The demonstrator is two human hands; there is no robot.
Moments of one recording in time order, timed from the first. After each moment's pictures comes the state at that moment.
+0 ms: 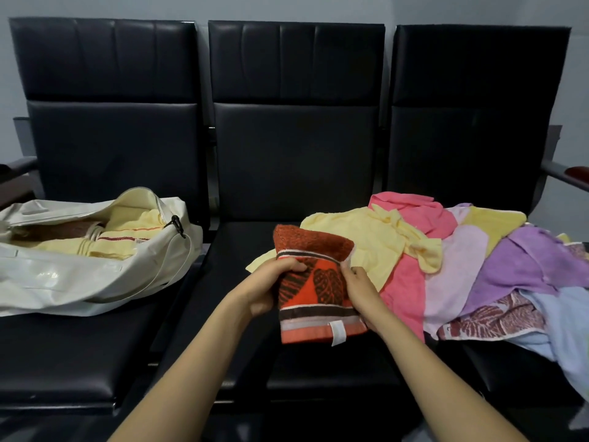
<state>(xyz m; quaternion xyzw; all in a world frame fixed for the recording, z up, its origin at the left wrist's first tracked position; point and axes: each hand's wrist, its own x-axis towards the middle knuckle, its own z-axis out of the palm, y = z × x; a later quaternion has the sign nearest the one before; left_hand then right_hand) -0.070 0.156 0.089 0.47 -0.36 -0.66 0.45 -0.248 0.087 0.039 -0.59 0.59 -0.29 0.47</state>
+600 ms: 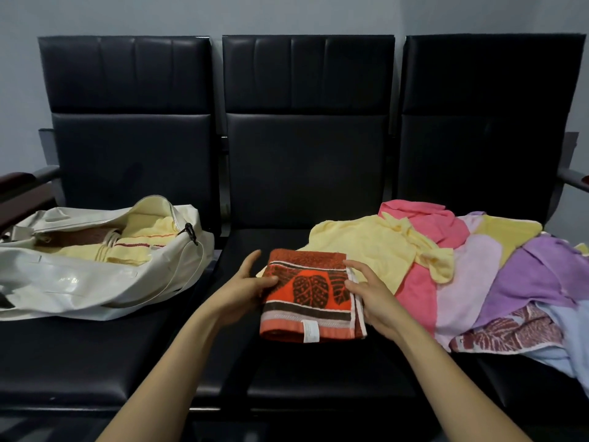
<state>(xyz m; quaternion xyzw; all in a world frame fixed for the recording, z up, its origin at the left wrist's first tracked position) -0.019 0.172 0.083 0.55 -0.34 -0.58 0.49 -0.256 0.102 0.064 -0.51 0.41 -0.35 0.67</state>
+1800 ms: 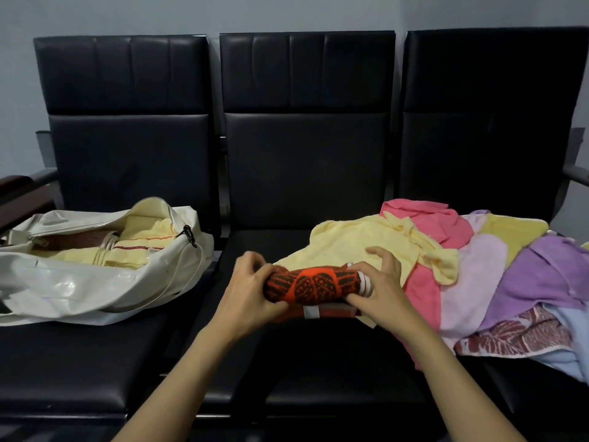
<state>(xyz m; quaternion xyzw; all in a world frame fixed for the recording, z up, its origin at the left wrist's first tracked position) -0.028 0.181 0.076 0.65 -0.69 -0.03 0.32 -0.270 0.105 0.076 -0.80 0.45 -0.31 0.24</state>
